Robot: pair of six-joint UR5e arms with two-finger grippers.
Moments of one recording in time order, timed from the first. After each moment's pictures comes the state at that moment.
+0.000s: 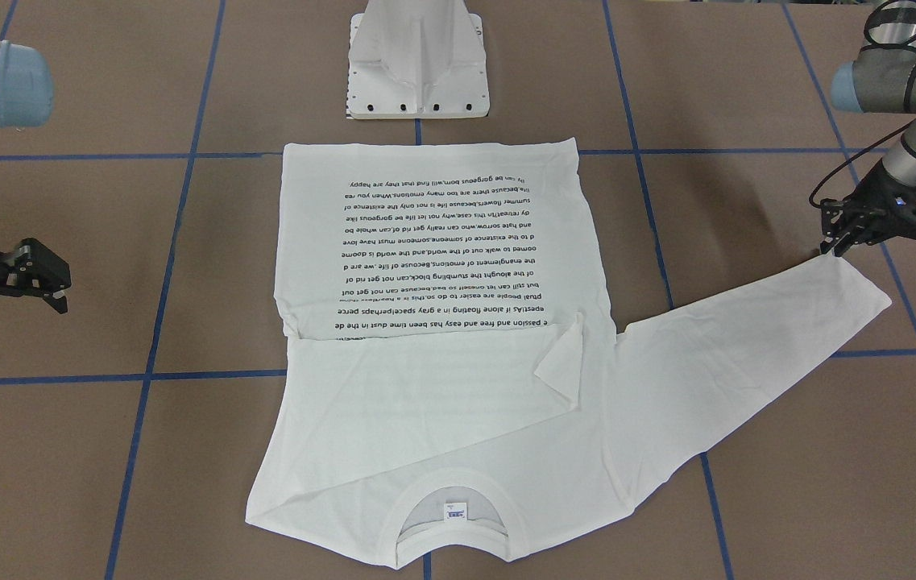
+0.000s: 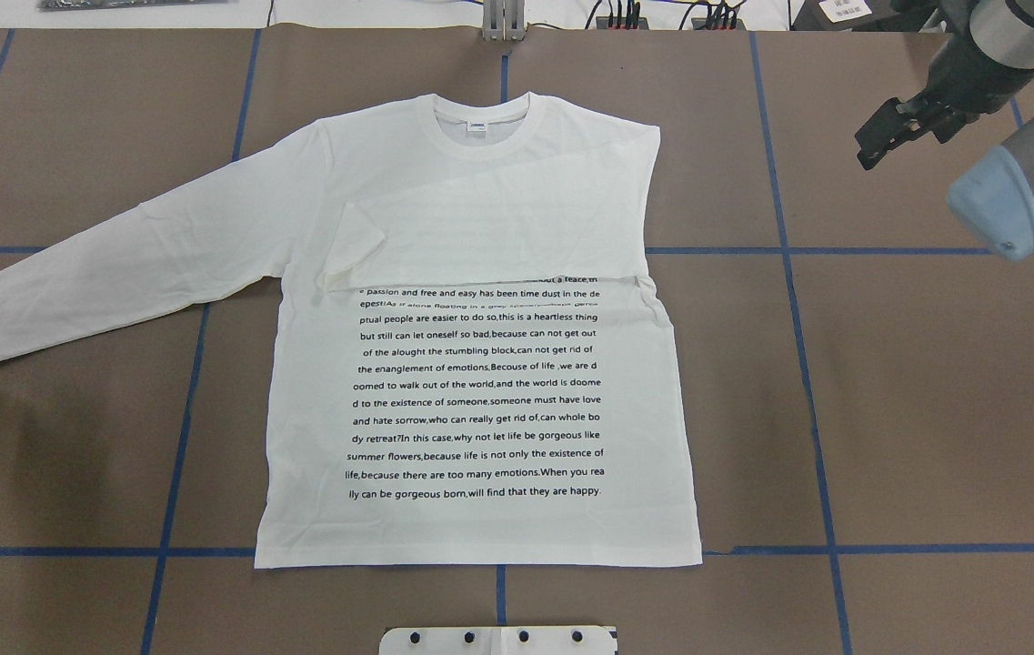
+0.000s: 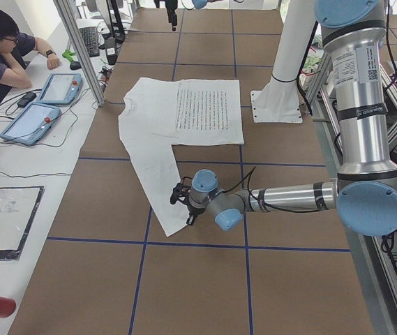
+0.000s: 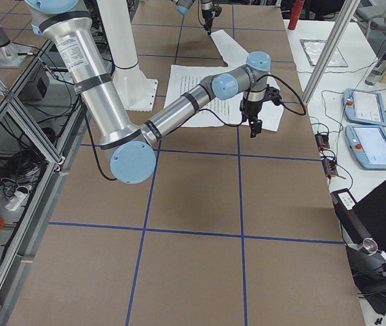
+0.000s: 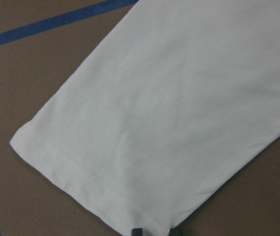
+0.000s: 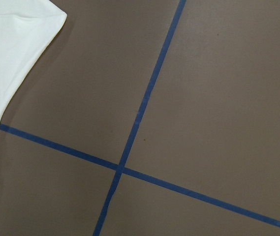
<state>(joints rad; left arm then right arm) -0.97 -1.38 -1.50 -2.52 -2.09 -0.55 1.13 -1.15 1.77 -1.75 2.17 0.28</state>
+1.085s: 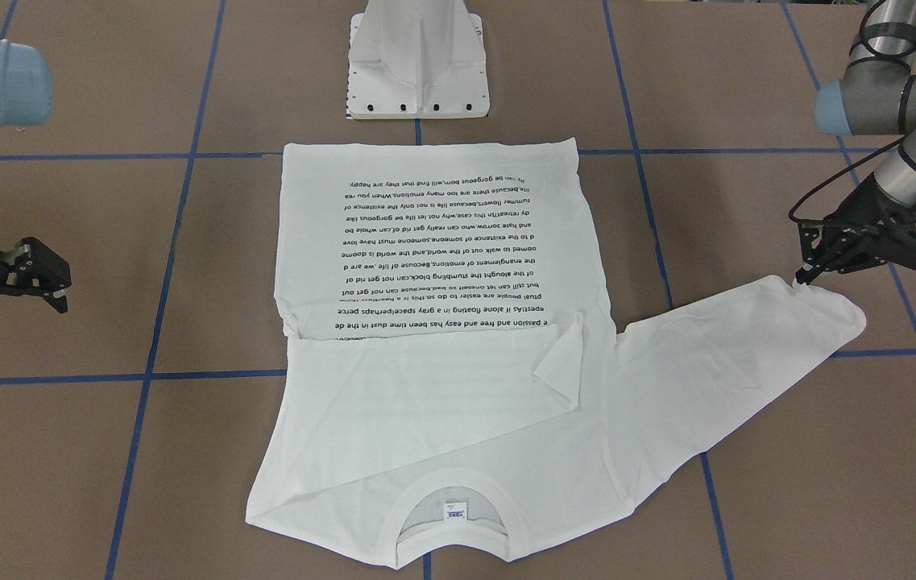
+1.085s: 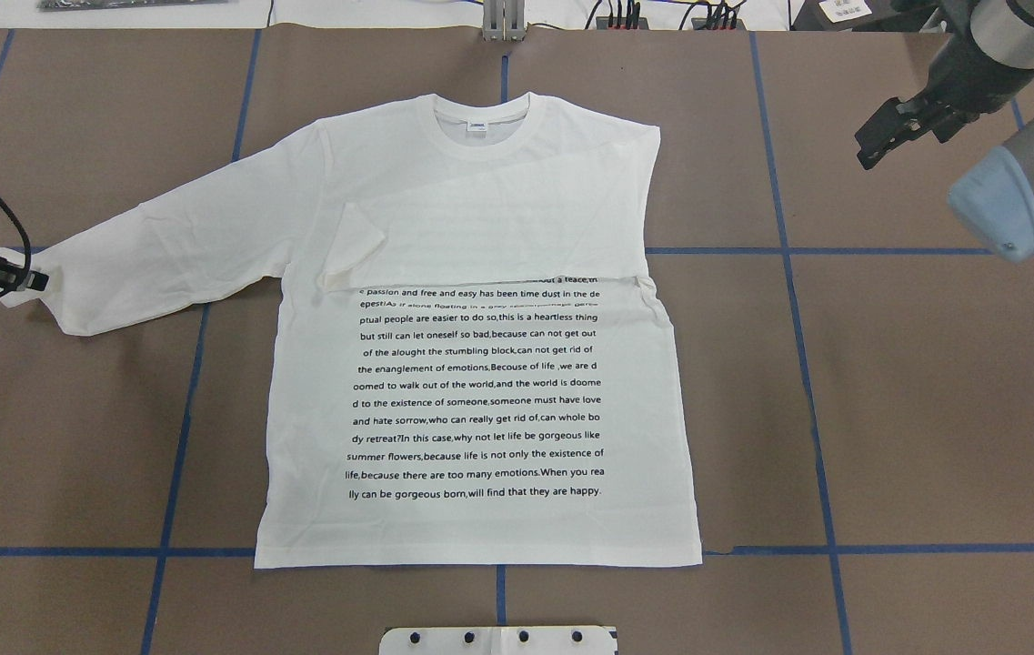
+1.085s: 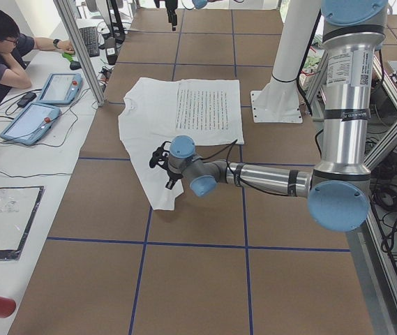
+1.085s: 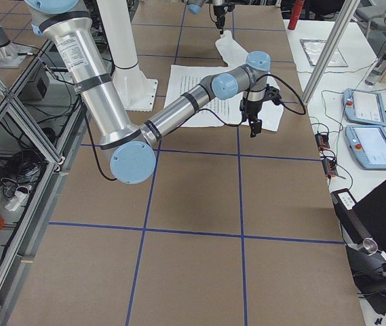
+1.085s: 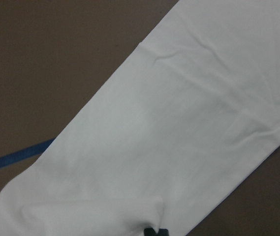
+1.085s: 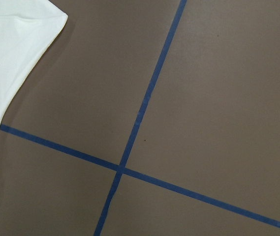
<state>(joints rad) -1.06 -1.61 -1.63 -2.28 -2.21 -0.55 1.13 -1.15 1.78 -1.75 2.17 0.28</state>
